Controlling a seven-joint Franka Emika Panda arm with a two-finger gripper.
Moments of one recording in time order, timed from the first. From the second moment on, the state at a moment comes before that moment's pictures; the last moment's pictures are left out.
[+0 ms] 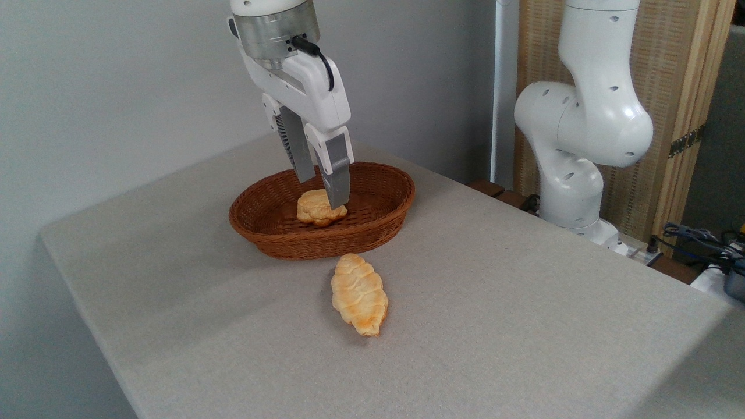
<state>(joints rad) -0.08 -0.12 -0.04 -1.79 -0.07 1.59 0.76</state>
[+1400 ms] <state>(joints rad) -0.09 -0.12 -0.05 -1.80 -0.07 1.59 0.76</state>
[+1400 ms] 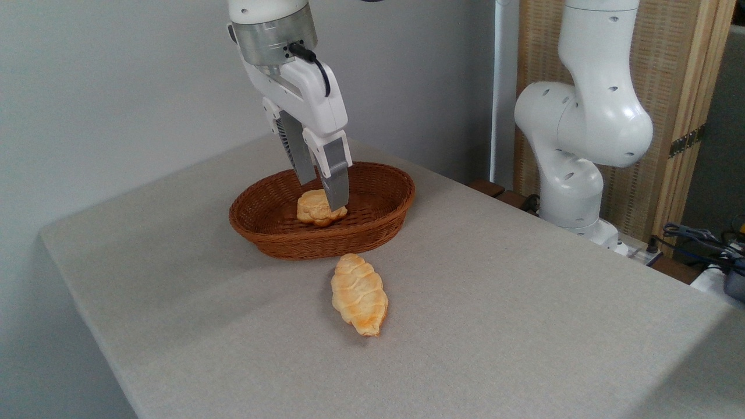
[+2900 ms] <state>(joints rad) -0.06 -0.17 -0.03 -2.20 -0.07 1.98 0.31</state>
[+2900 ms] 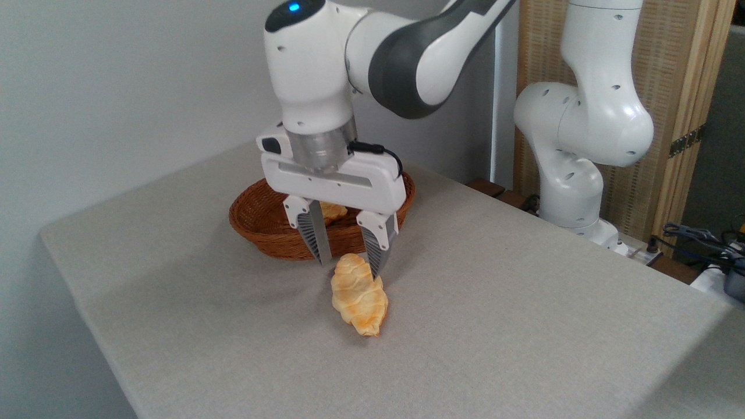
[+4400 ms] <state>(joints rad) -0.05 -0.13 -0.03 -2.27 -0.07 2.08 0.44</state>
